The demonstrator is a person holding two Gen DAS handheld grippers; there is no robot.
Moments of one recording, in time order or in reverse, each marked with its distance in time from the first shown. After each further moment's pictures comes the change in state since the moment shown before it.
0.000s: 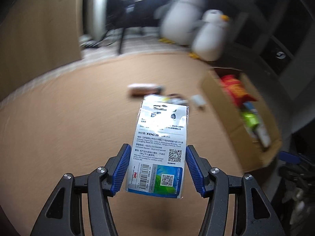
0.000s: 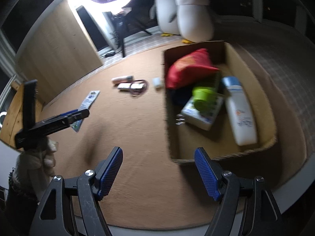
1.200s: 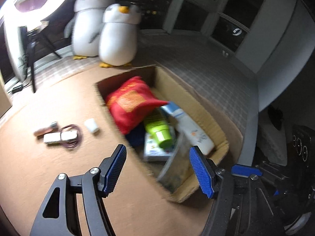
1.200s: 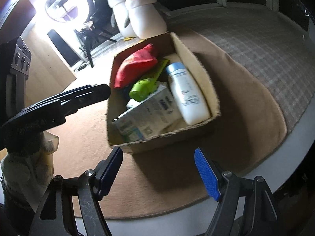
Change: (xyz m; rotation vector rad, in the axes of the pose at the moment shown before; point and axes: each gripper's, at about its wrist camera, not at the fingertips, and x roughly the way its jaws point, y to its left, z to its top) left arm 0.026 -0.166 0.031 0.218 0.012 -0.205; right arm -0.020 -0.069 -0.021 0.144 -0.011 -0.044
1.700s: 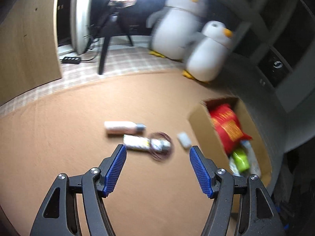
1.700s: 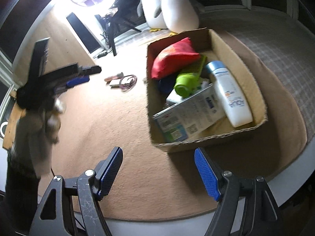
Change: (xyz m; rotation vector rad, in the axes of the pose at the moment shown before) left arm -0.021 0.175 0.014 -0.304 -0.027 0.168; right arm 0.015 0.055 -0.001 -0.086 0.047 0.070
